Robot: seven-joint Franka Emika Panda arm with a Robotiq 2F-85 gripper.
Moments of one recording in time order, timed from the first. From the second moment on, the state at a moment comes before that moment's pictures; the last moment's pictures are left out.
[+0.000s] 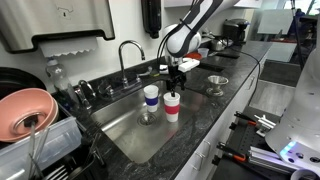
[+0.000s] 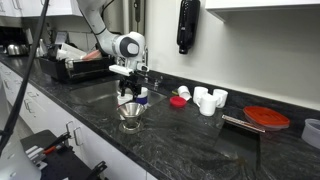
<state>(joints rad) 0.05 0.24 0.04 -2.25 0.02 2.32 0.06</state>
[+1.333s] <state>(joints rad) 0.05 0.29 0.02 -2.22 0.03 2.33 0.09</state>
